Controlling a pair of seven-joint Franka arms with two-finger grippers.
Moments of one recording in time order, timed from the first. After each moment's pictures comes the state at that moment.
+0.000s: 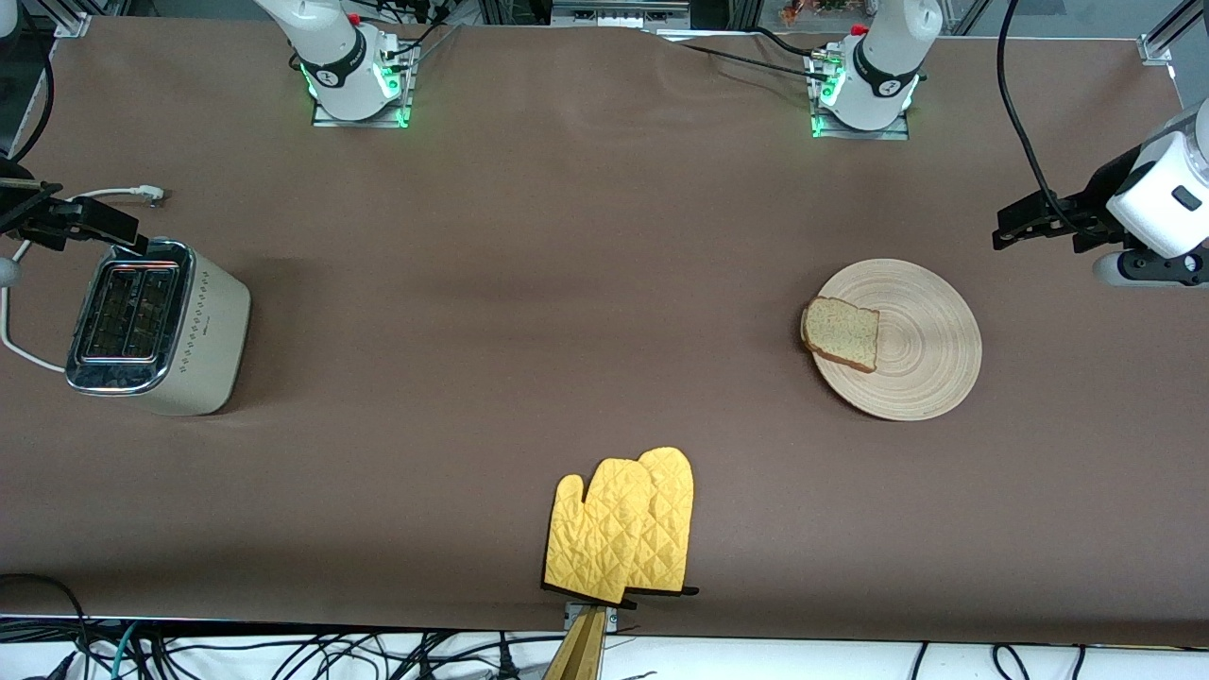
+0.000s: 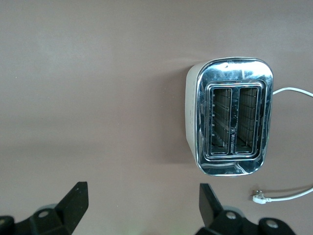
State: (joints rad) left arm -0.13 0.10 0.10 -1.49 -0.06 1.45 -0.05; right arm -0.08 0.11 0.03 -1.49 -0.01 1.51 -0.01
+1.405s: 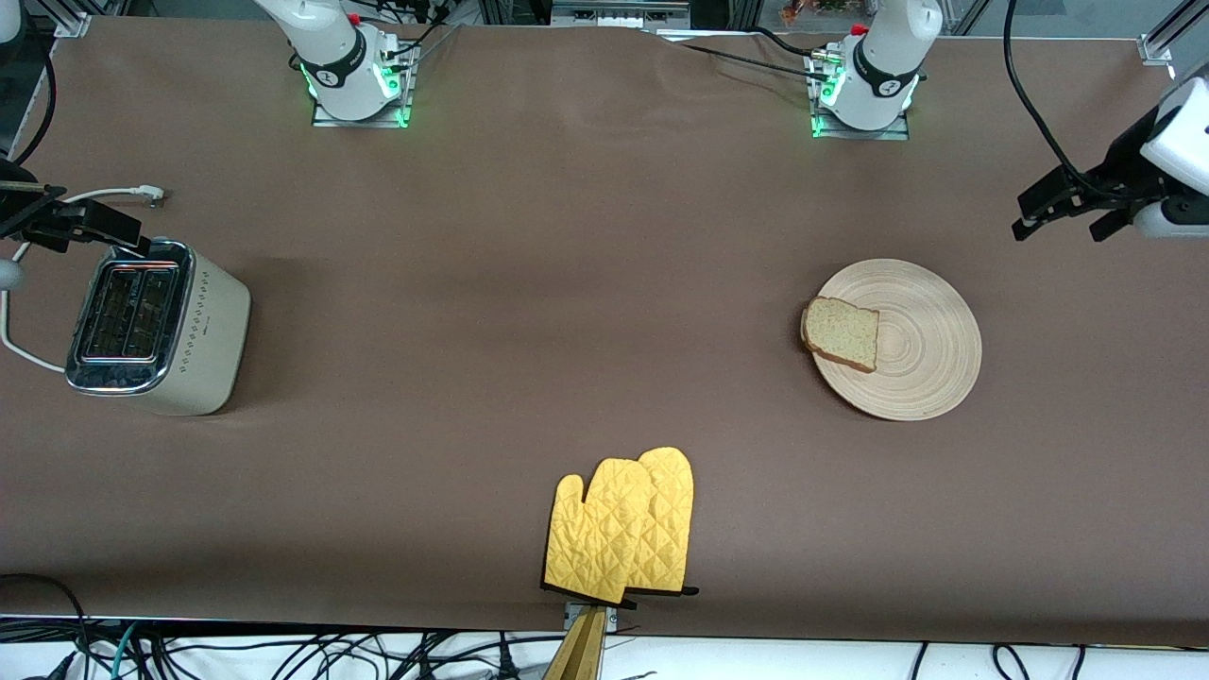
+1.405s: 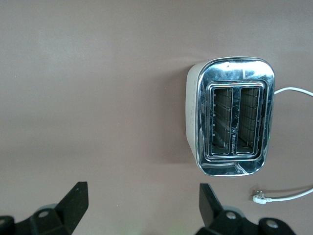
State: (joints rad) left arm -0.03 -0.14 0.04 -1.80 -0.06 1.70 -0.05; right arm -0.08 0.12 0.03 -1.49 -0.01 1.51 -0.01
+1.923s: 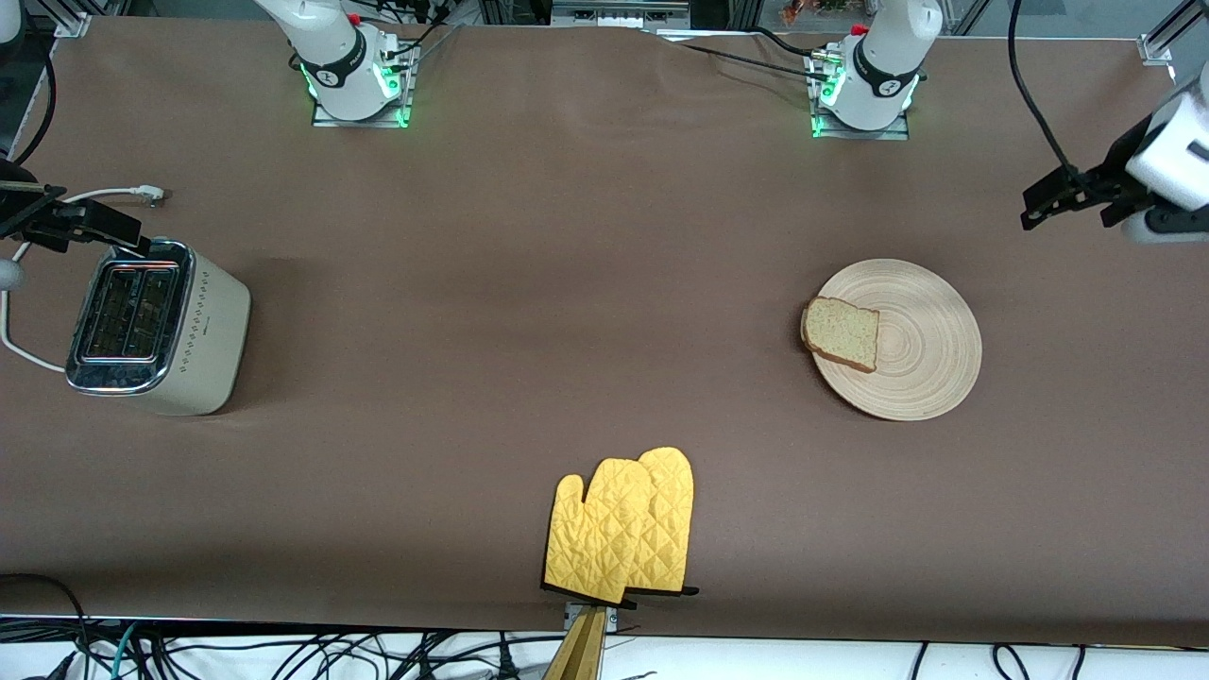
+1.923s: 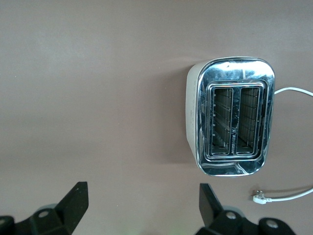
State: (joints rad) left arm 0.01 -0.08 0.03 -1.82 0.04 1.64 -0.05; right arm -0.08 0.12 0.03 -1.49 -0.01 1.51 -0.01
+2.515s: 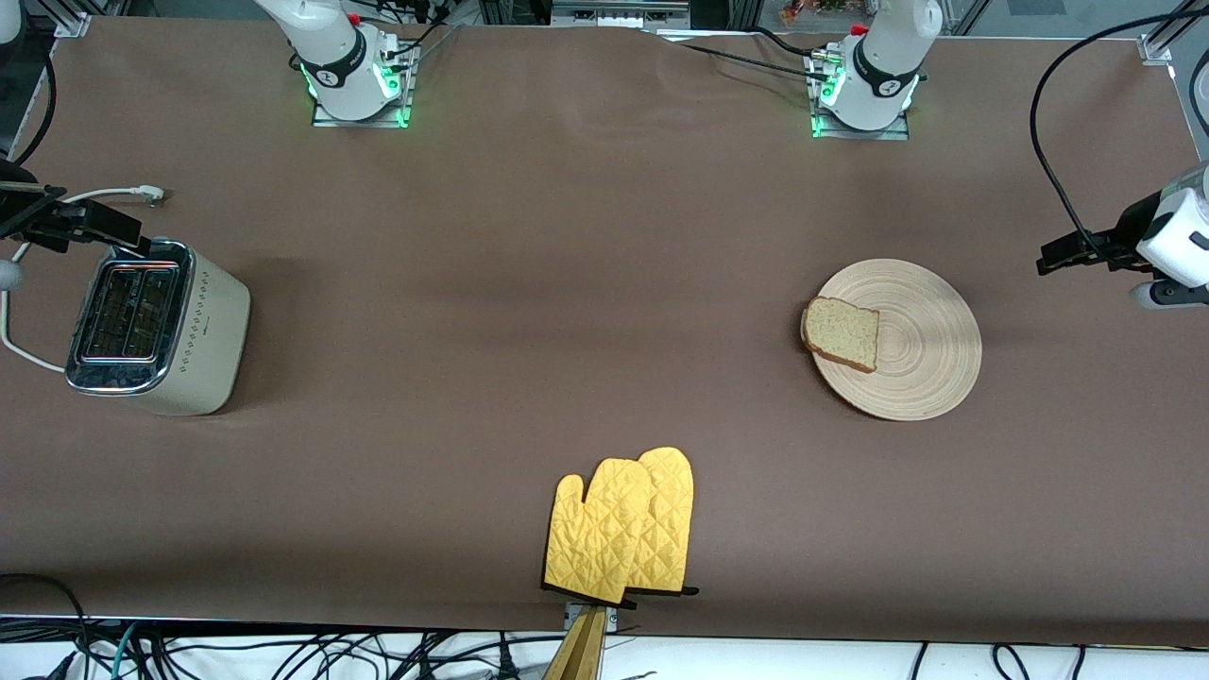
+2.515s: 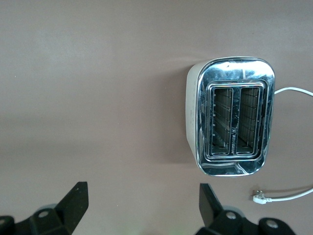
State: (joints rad) left arm 0.16 0.02 0.04 -1.92 0.00 1.81 0.11; right arm -0.08 0.12 0.03 -1.49 -0.01 1.51 -0.01
